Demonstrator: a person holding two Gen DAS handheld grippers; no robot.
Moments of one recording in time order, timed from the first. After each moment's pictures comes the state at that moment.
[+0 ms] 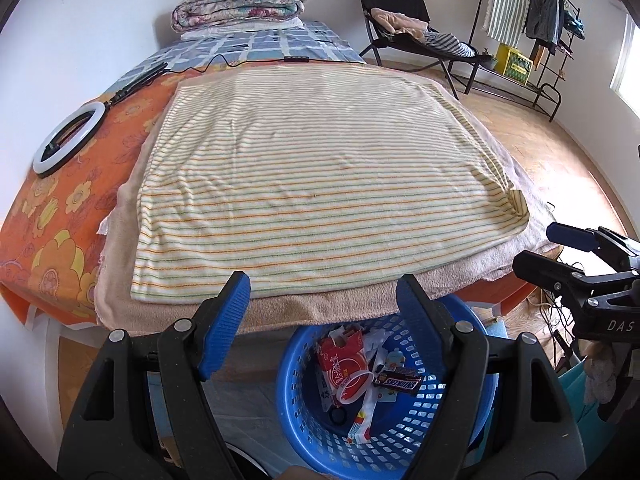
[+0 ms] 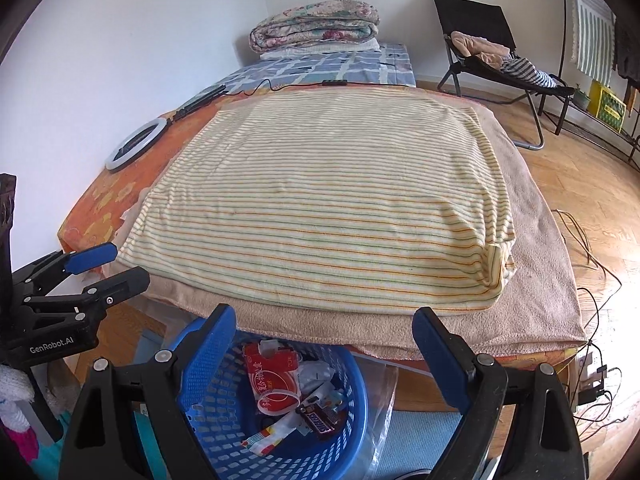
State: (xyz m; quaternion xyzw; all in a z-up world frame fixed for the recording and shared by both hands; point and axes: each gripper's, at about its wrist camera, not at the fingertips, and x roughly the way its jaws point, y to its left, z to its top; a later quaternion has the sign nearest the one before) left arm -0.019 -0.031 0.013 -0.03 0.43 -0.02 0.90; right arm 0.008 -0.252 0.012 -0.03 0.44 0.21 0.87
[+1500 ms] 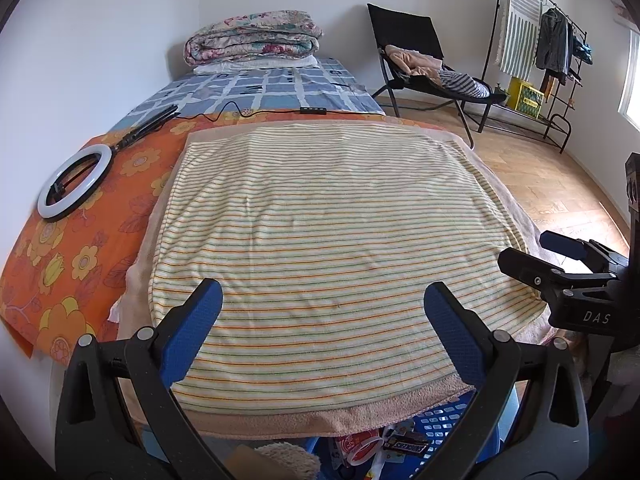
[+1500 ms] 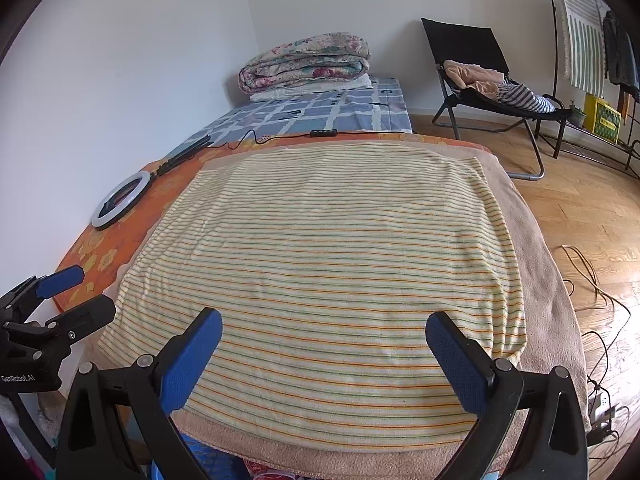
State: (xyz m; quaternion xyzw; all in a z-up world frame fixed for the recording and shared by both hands) left arm 0.050 -0.012 0.044 -0.04 0.38 0.01 0.92; right arm 0.097 -0.240 0.025 0.00 0.39 0.20 0.90
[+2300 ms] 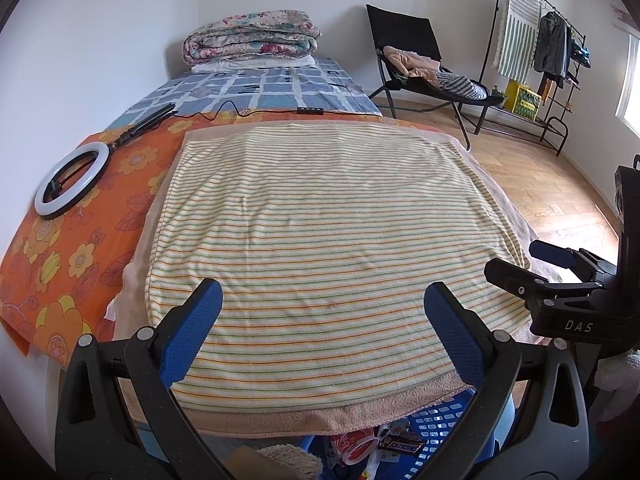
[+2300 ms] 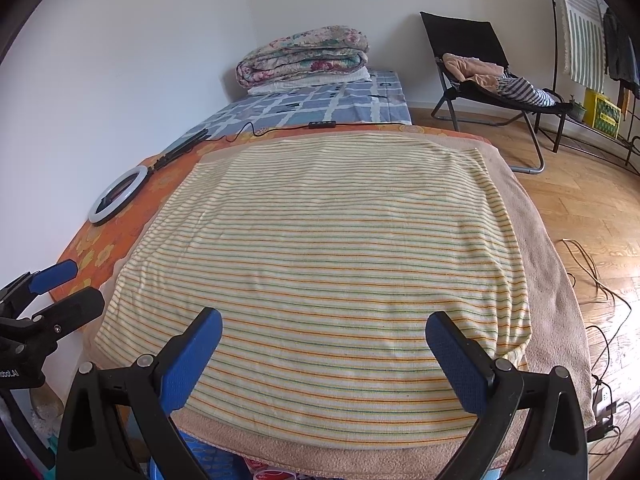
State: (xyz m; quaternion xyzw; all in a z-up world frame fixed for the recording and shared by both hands) left arm 0.048 -0.015 0.047 -0.04 0.38 0.01 0.92; right arm 0.097 -0.238 0.018 0.00 0.40 0.20 0.90
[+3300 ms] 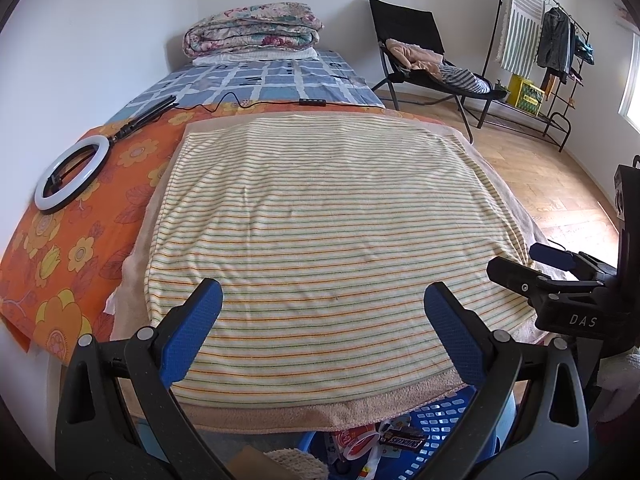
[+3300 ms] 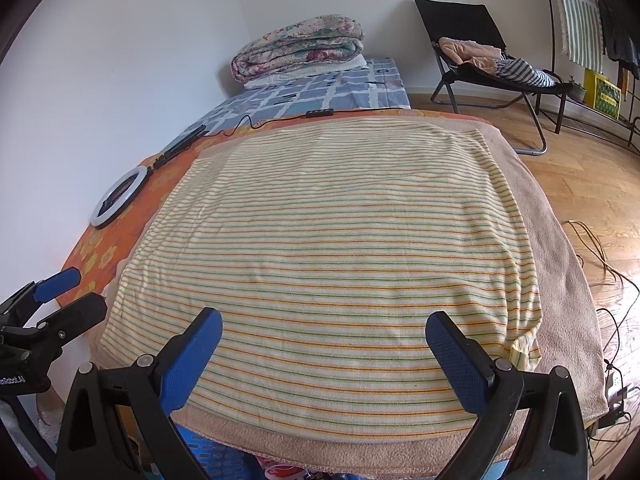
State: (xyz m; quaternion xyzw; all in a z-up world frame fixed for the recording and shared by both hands) left arm 0.045 -0.024 0.038 -0.04 0.39 0.01 0.92; right arm 0.100 -0.241 0.009 0.03 0.42 0.20 0.89
